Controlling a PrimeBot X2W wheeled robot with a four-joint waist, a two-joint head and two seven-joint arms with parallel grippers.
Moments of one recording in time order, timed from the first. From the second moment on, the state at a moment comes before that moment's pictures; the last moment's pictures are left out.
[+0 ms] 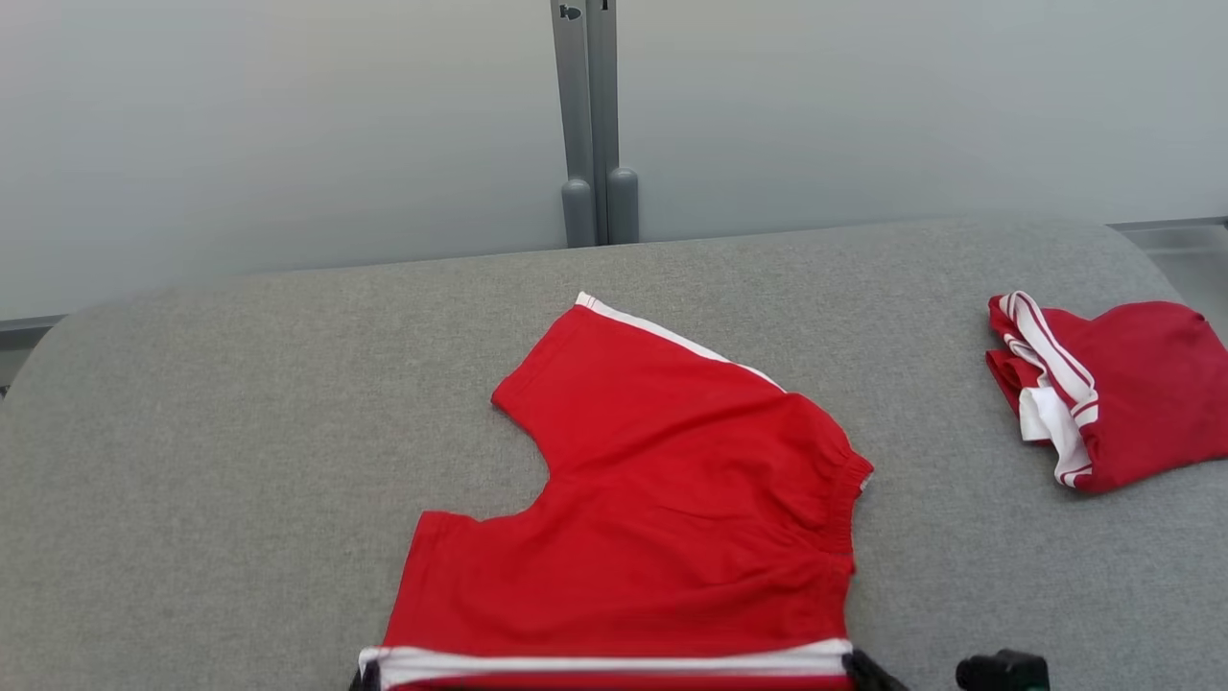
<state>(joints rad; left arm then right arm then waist) 0.11 0.05 -0.07 0.57 -0.38 -0.13 -0.26 0.05 -0.28 0.55 0.46 0.67 0.13 -0.26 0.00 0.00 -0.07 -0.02</state>
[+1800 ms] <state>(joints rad) -1.00 0.08 -0.27 1.15 -0.26 -0.06 -0.26 -0.43 -0.05 0.04 0.34 0.29 0.13 -0.26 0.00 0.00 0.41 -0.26</state>
